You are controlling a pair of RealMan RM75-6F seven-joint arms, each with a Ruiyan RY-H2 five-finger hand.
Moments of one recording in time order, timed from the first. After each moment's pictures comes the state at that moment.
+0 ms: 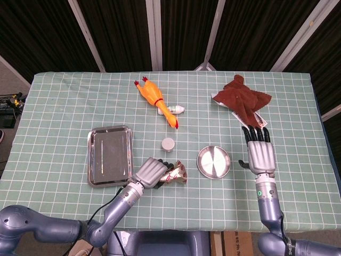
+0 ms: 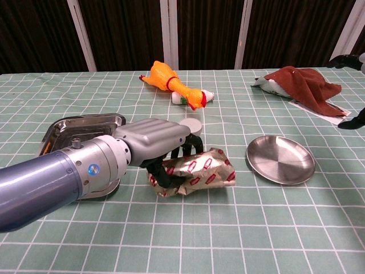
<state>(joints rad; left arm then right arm) -0.89 -1.81 -0.11 -1.56 1.00 1.02 0.66 0.51 -1.43 0.20 -1.75 -0.94 1.38 -0.64</state>
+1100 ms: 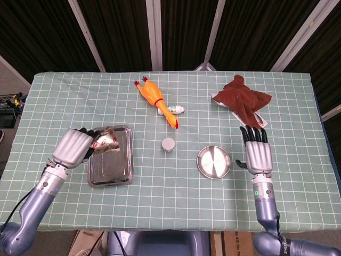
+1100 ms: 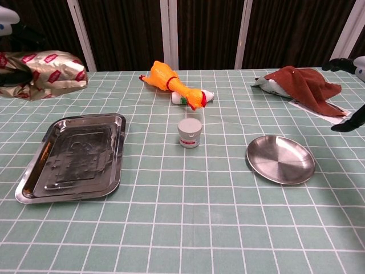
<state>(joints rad) -0.66 -1.10 -0.06 -1.92 1.15 1.22 0.64 0.50 -1.48 0.22 -1.70 -0.95 1.38 -0.62</state>
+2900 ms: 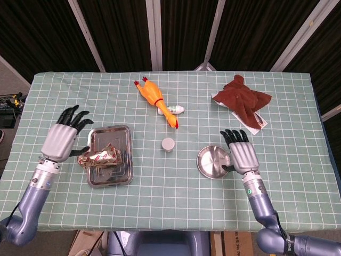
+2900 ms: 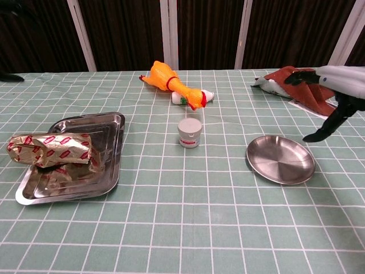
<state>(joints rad) -0.53 -1.22 -0.17 -1.67 1.34 1.32 0.25 0.57 -1.40 0.22 -1.79 -0.93 1.14 -0.55</state>
